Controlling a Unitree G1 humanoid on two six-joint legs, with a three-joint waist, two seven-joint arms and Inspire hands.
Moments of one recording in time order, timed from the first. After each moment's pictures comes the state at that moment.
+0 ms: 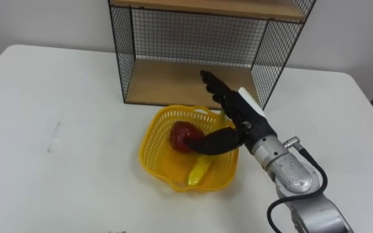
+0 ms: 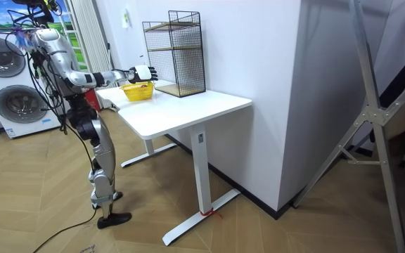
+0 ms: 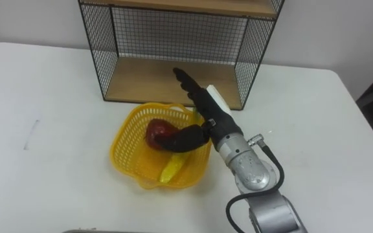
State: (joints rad) left arm 0.23 0.23 -0.05 1.03 0.31 0.10 -0.05; right arm -0.06 -0.27 0.26 0.04 -0.04 0.01 0.13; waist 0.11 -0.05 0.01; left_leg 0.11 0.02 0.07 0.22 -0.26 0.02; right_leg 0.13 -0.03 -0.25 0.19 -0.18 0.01
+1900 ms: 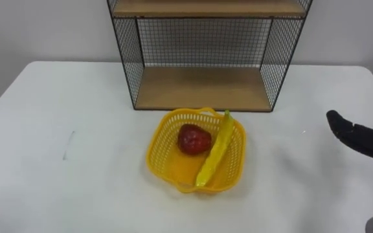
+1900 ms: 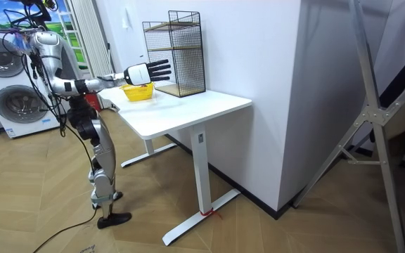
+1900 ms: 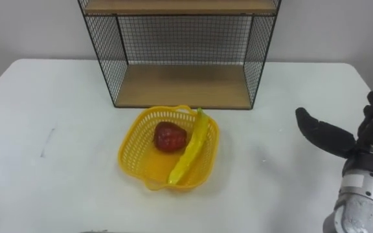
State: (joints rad) left arm 0.33 0.21 0.60 -0.18 -0.33 -0.24 1.01; right arm 0.28 -0.31 -0.24 -0.13 0.24 -0.10 -0.31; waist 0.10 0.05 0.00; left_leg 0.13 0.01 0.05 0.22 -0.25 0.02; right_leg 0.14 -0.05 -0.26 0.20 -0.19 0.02
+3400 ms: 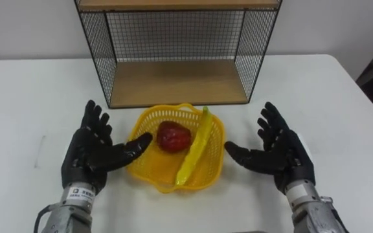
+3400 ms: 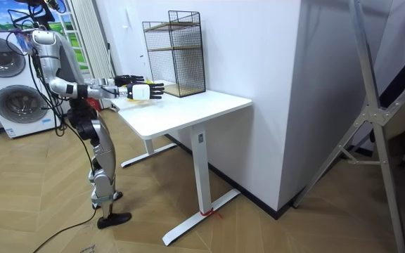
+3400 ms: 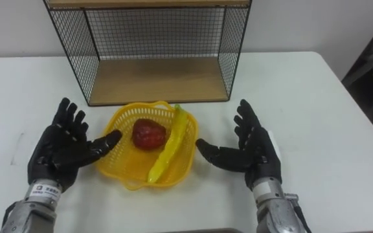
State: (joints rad) left arm 0.23 0.18 -0.10 0.04 -0.56 -0.15 -0.01; right arm 0.20 -0.20 0.08 0.14 0.35 -0.15 0.03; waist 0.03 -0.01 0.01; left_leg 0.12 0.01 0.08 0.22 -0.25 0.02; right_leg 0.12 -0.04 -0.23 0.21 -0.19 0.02
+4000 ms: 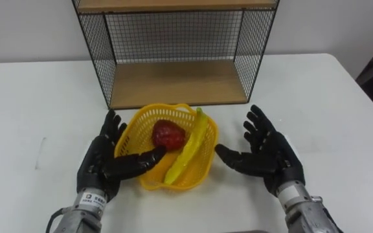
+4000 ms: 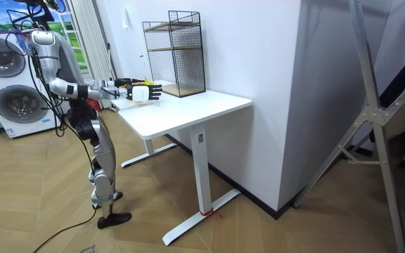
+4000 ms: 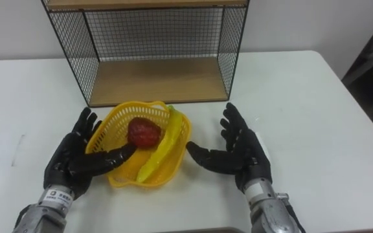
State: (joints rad) left arm 0.23 0.18 -0.14 0.08 -0.56 -0.12 -0.05; right arm 0.18 -0.20 0.11 0.16 0.40 -0.13 0.10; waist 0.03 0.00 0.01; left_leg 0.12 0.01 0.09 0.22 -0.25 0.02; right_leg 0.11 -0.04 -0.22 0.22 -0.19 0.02
